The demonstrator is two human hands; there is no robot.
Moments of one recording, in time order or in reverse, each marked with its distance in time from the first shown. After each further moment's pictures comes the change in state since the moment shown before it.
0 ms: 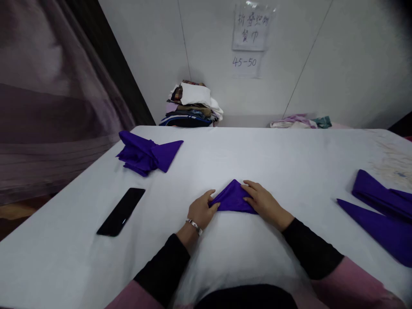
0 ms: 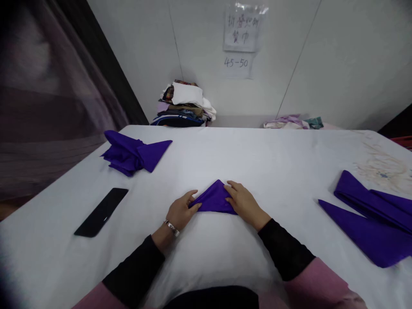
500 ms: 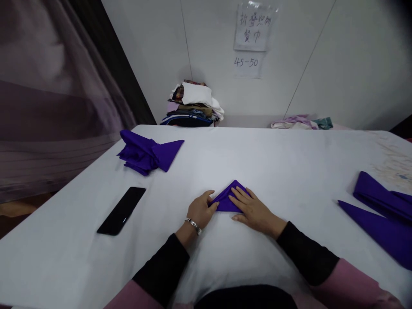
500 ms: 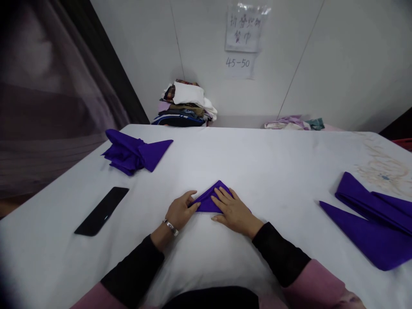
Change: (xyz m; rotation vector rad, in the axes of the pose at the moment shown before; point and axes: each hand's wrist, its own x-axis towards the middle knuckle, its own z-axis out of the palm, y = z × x) left_hand 0.002 -0.002 -0.002 0.010 -0.018 -0.002; right_hand -0.006 -0.016 0.025 -0.223 -0.225 -0.265
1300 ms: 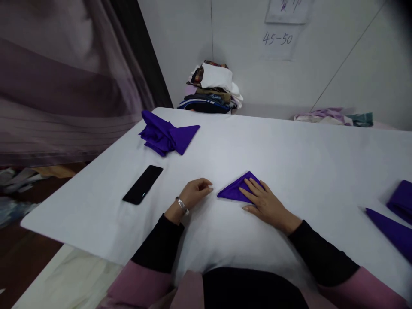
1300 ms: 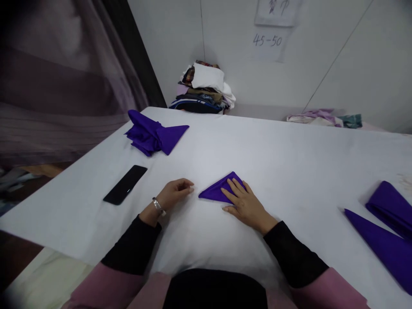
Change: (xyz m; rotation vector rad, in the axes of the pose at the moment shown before) left_hand -0.010 -0.039 -0.047 -0.355 -0.081 -0.046; right_hand -0.003 0.003 0.001 -0.073 0.029 -0.062
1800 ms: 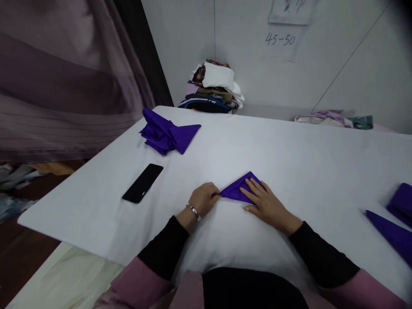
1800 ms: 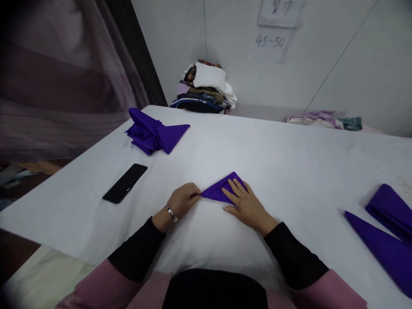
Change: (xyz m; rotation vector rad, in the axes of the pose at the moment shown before) left_hand -0.008 0.012 0.028 0.436 -0.016 0.231; right_hand 0.000 0.000 -0.002 0.059 -0.032 0.023
